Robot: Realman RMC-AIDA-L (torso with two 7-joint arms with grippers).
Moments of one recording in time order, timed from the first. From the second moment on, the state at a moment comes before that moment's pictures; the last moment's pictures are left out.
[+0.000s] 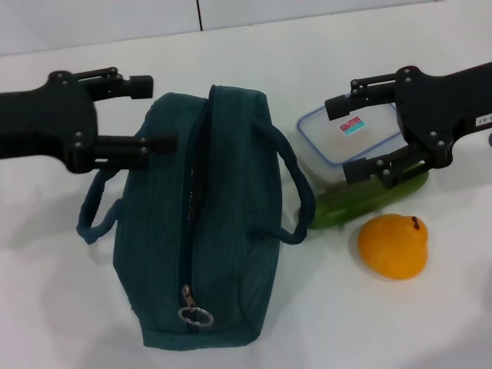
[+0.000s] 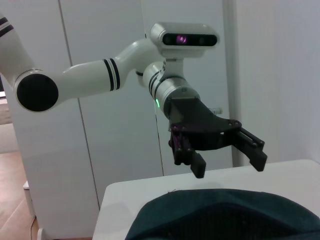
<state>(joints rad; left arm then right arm) -0.50 -2.05 0.93 1.15 1.76 1.75 -1.72 0.57 1.89 -0.91 -0.89 -1.73 -1.90 1.47</state>
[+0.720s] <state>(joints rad) -0.46 -2.08 0.96 1.38 1.97 1.75 -2.14 0.57 1.90 -0.92 -0.89 -1.73 -1.90 1.47</state>
